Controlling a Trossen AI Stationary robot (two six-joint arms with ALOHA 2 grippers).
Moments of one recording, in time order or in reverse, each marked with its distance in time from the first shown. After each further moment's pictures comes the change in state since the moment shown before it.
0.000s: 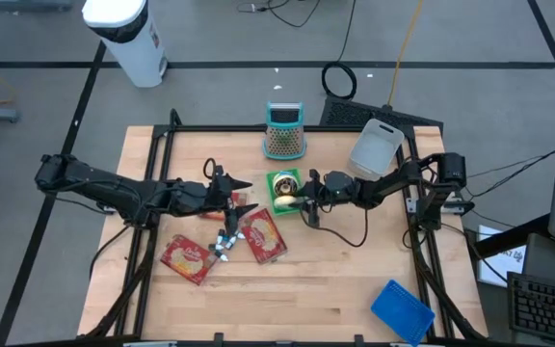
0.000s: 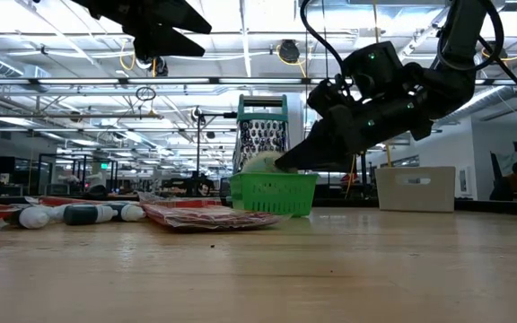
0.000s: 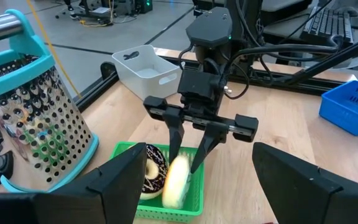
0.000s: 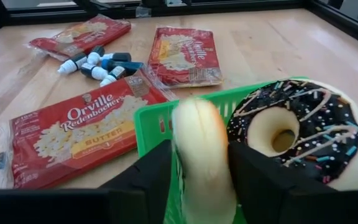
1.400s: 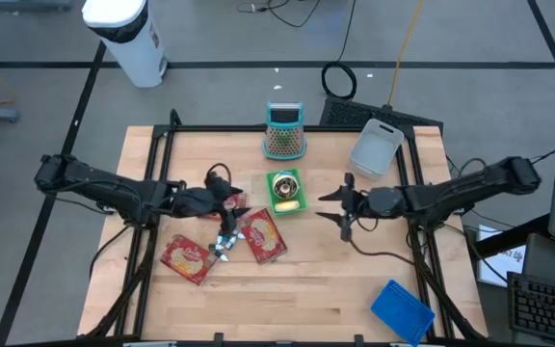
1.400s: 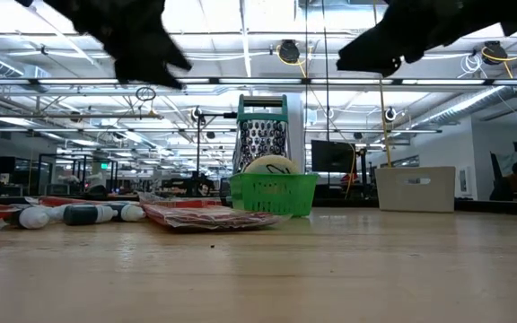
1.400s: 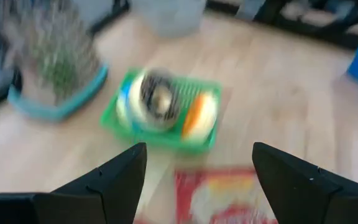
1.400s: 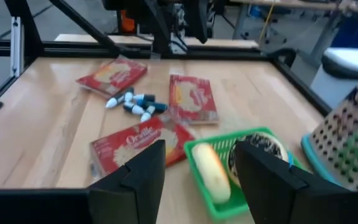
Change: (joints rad) left arm 0.003 0.000 0.000 -0.292 0.001 -0.248; right arm 0.354 -0.723 0.001 -0.695 0.440 0.046
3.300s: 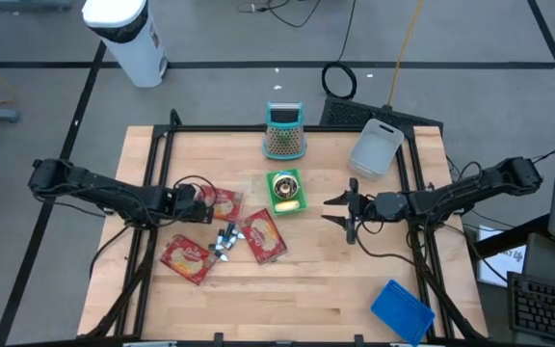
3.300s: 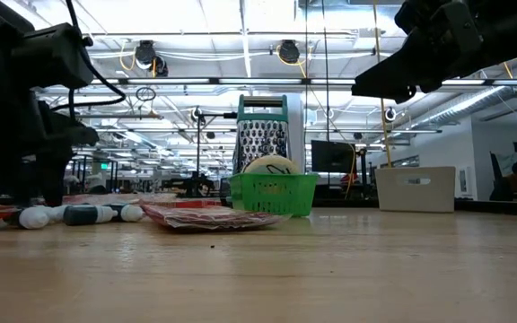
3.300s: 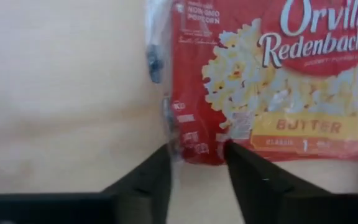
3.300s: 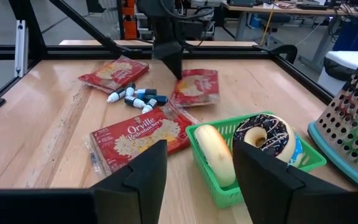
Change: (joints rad) left arm 0.088 -0.081 -0.364 -0.418 0.136 -1.002; right arm 0.006 -0.021 -0.208 0.251 -0.002 0.010
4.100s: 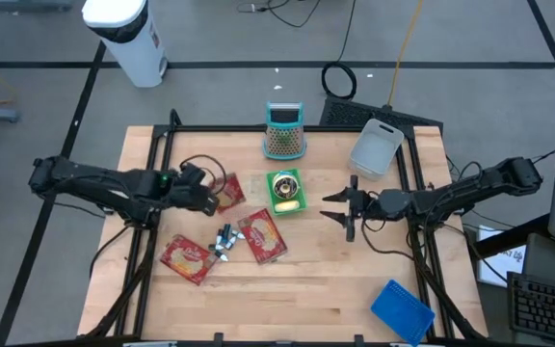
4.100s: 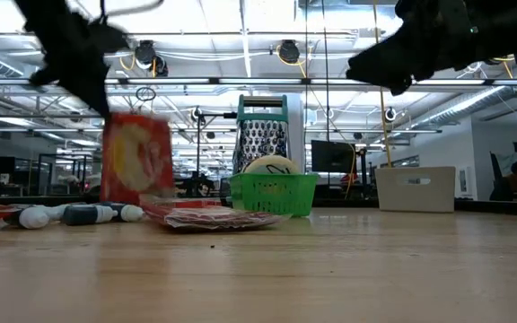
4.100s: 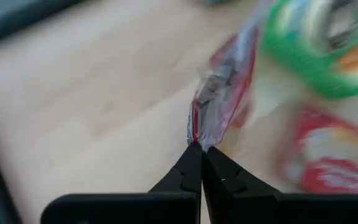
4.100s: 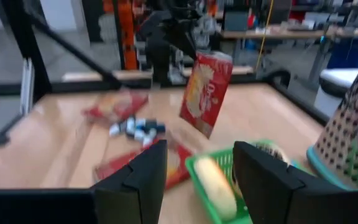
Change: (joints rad) left arm -0.032 -0.006 0.491 -0.331 -0.236 0.464; right arm -0.012 0.000 0.000 0.123 0.003 0.008
